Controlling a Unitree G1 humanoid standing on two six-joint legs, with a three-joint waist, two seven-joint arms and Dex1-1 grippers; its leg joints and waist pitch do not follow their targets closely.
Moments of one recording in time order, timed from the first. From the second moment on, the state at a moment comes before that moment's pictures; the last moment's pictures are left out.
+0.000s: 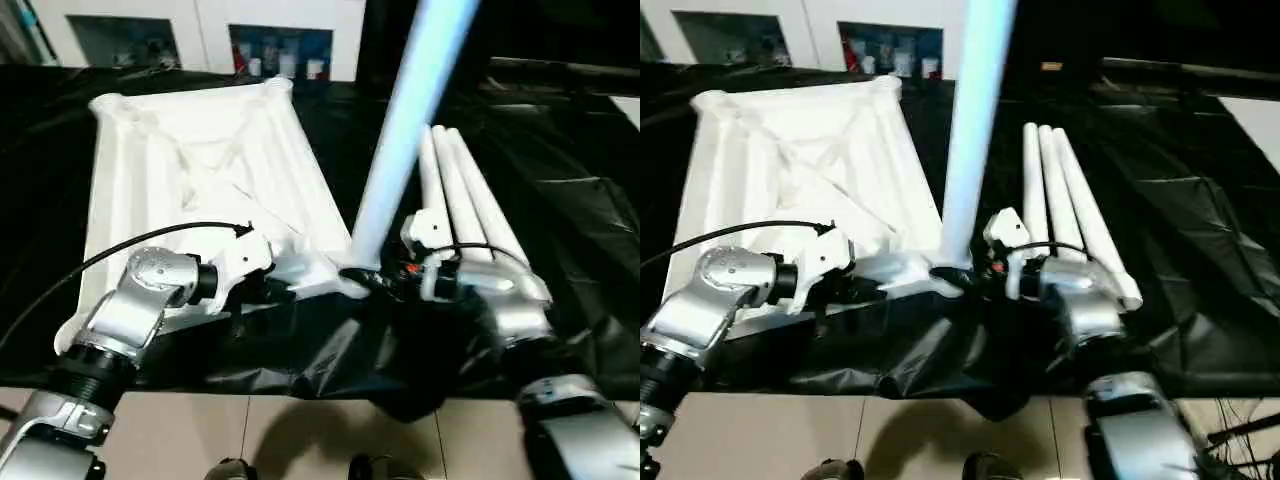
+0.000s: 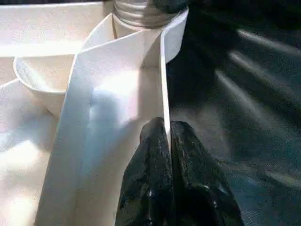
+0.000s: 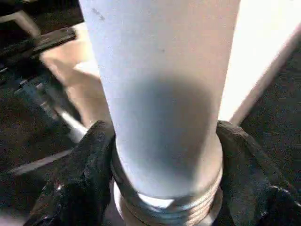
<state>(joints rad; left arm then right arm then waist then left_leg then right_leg) -0.51 0.47 -0.25 0.36 -0.02 0.20 -1.09 -0.63 -0.19 0.03 0.85 0.17 -0.11 0.99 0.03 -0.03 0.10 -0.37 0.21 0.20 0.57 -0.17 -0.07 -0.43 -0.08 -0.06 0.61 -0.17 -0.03</state>
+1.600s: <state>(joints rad) -0.51 0.47 -0.23 0.32 -0.03 0.26 -1.09 -0.64 -0.26 0.06 0.79 0.13 -0.11 0.97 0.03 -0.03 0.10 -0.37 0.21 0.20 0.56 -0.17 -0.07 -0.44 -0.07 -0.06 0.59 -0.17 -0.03</state>
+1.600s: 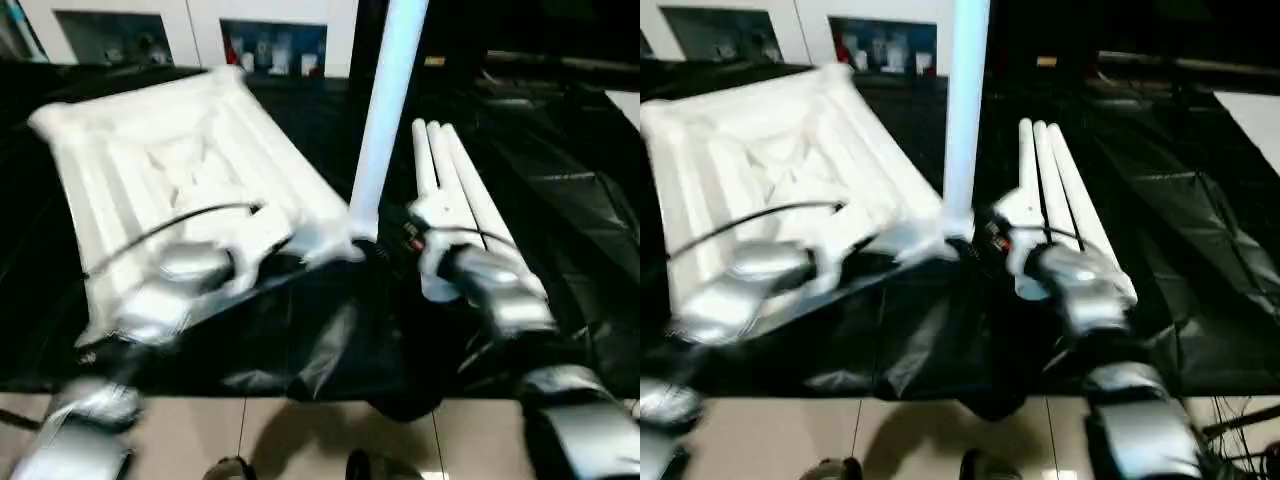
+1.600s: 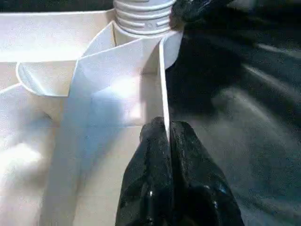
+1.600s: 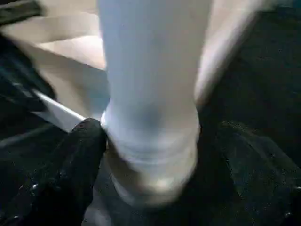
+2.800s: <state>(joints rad) -0.57 0.38 -0.25 0.38 0.01 0.31 -0.97 -0.65 -0.11 0.00 0.85 0.12 -0.07 0.64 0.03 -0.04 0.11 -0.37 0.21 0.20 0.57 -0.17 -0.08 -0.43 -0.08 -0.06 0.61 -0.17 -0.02</state>
